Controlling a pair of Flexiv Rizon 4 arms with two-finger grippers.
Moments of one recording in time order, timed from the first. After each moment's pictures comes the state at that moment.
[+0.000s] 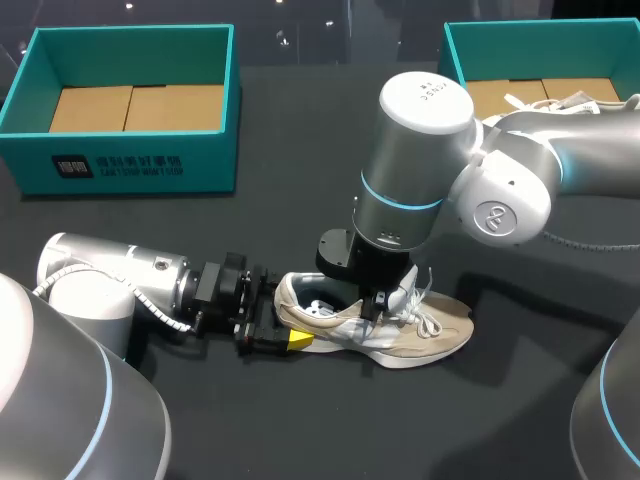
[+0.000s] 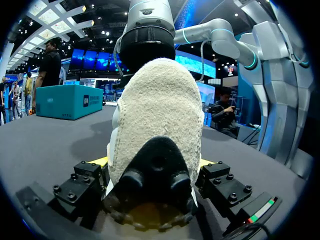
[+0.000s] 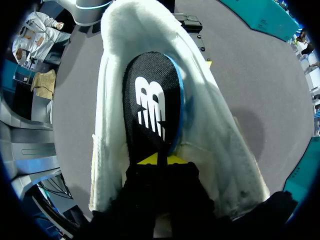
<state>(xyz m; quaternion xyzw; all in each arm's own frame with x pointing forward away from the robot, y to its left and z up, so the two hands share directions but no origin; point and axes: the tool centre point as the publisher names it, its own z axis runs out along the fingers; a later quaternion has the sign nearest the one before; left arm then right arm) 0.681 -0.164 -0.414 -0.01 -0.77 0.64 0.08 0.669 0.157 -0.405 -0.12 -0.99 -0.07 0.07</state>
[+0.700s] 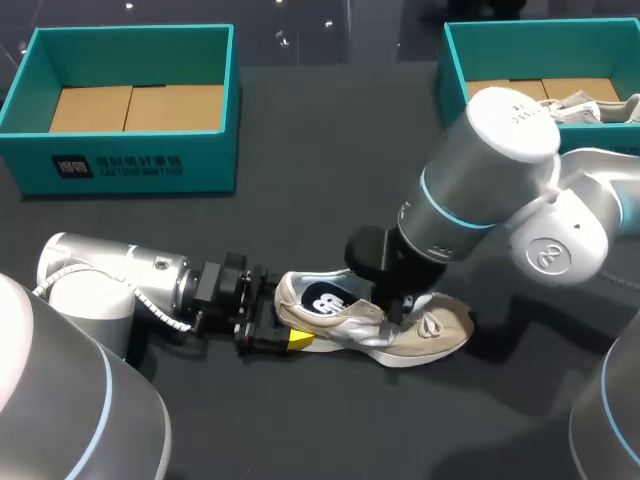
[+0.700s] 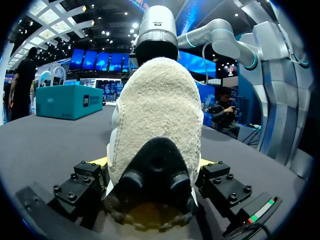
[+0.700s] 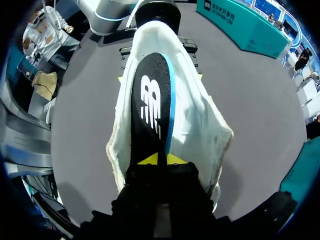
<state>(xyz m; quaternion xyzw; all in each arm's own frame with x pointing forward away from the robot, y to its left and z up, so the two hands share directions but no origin) 0.682 -0.164 -0.414 -0.01 -0.77 0.64 0.08 0.673 0.144 -0.389 -0.09 -0.98 -0.17 0.02</state>
